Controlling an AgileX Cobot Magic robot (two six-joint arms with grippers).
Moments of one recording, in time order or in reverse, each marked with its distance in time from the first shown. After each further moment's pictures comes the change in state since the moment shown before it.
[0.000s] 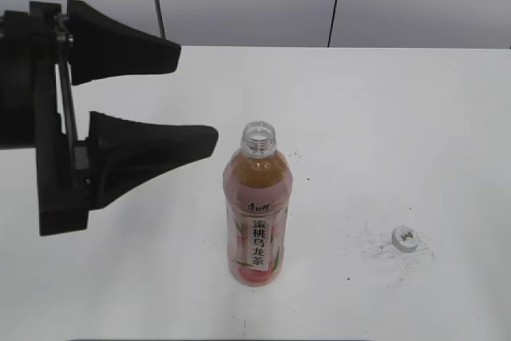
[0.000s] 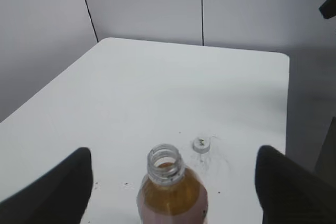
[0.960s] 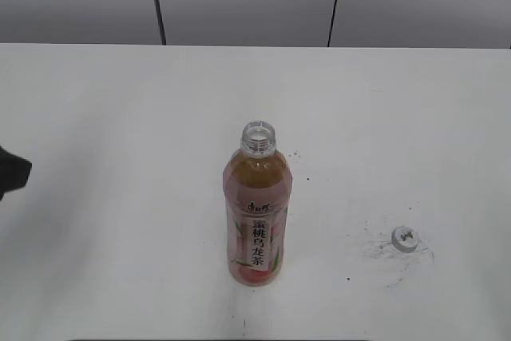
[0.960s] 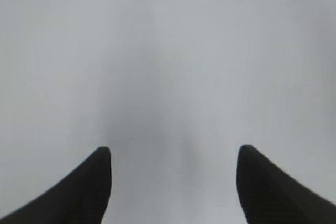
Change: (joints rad) left arm 0.000 -0.147 0.000 -1.220 1.284 0.738; right arm 0.000 0.000 0.001 -0.004 -0.005 0.000
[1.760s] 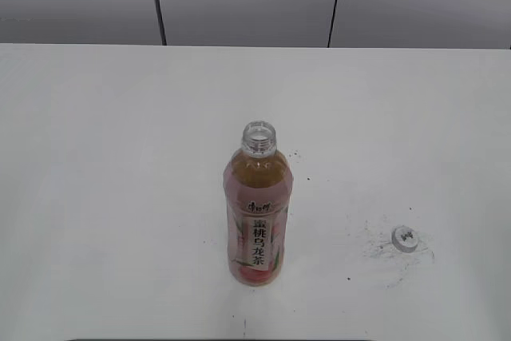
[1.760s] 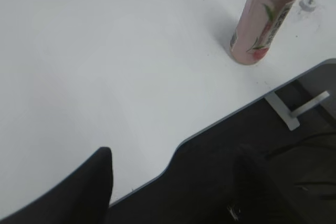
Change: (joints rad) left arm -0.003 -0.851 0.000 -0.330 0.540 0.433; right arm 0.000 -0.001 0.008 0.015 -0.010 0.010
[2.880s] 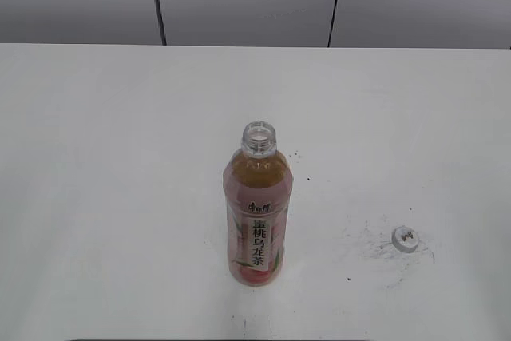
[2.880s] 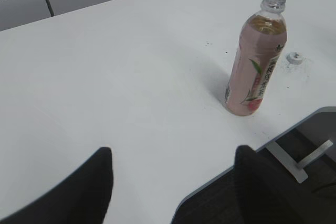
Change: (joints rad) left arm 0.000 -0.047 0.063 -0.018 -0.190 0.049; right arm 0.000 0.000 0.000 0.000 -0.001 0.006
